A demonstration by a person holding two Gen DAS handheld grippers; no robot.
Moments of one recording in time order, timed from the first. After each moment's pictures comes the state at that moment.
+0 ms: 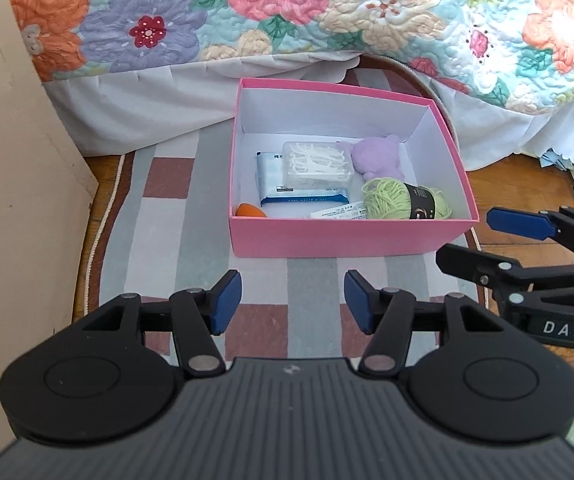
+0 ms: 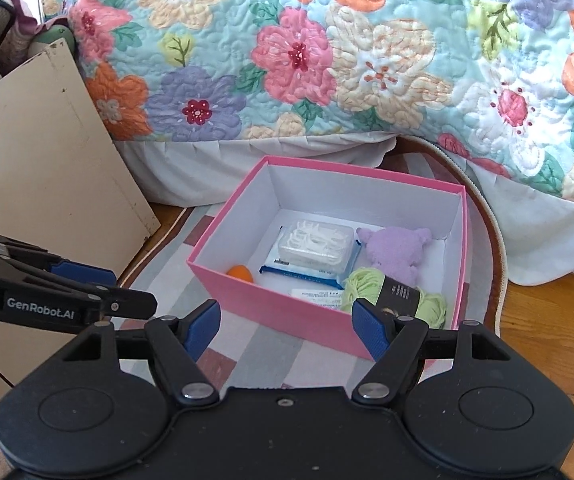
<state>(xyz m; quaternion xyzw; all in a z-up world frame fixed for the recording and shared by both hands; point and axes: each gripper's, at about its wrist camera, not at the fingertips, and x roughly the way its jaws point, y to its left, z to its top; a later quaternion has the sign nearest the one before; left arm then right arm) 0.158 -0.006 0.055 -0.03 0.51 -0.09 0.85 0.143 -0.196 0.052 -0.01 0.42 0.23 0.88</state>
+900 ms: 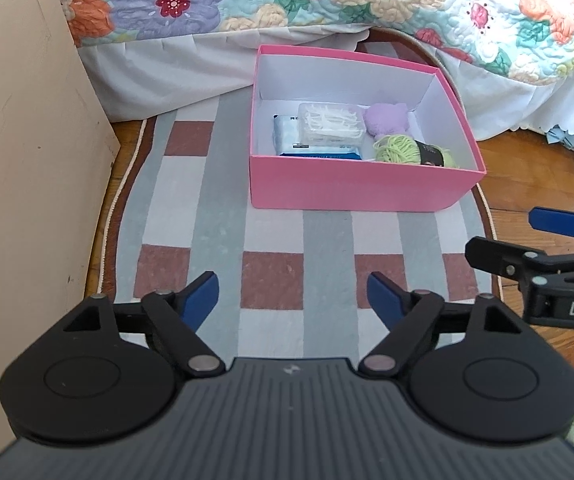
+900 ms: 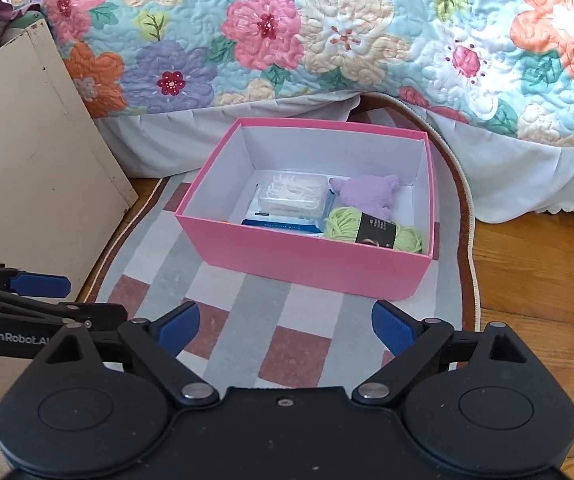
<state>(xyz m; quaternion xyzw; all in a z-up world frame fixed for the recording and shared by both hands) 0.107 0.005 0.047 -0.02 0.52 -0.07 0.85 0.099 -0.194 0.052 0.00 0.46 0.15 0.87</state>
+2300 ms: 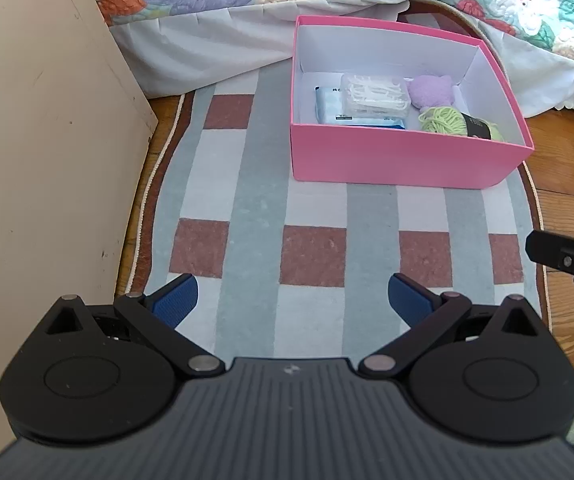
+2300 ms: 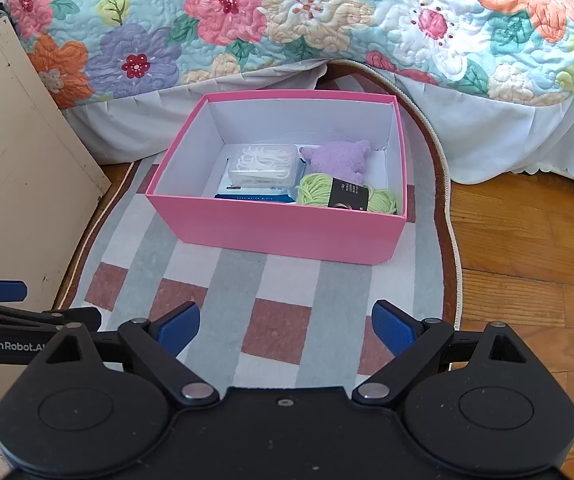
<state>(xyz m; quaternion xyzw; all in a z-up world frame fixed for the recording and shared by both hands) 0.110 0.005 0.035 0.02 0.55 -0.01 0.83 0.098 -0.205 0.043 0.01 0.50 0.12 0.86</state>
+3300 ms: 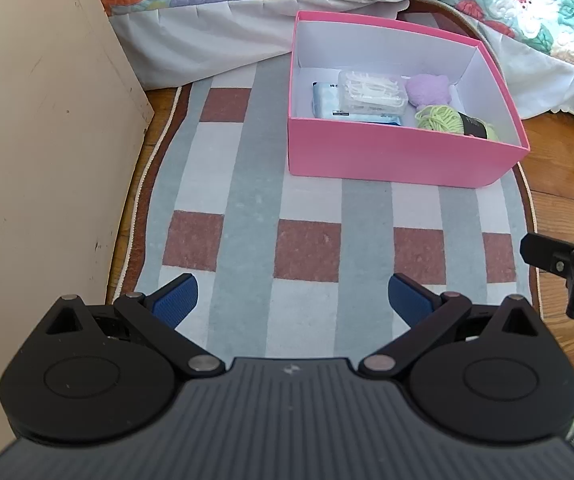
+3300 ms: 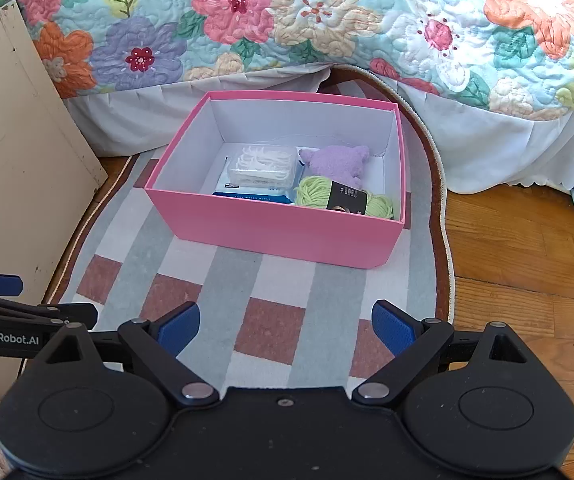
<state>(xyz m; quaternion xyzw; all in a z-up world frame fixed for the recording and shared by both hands) 0.109 0.011 0.034 0.00 0.56 -0.02 0.83 0.094 -0.198 0.046 -0.02 0.49 0.11 0.86</state>
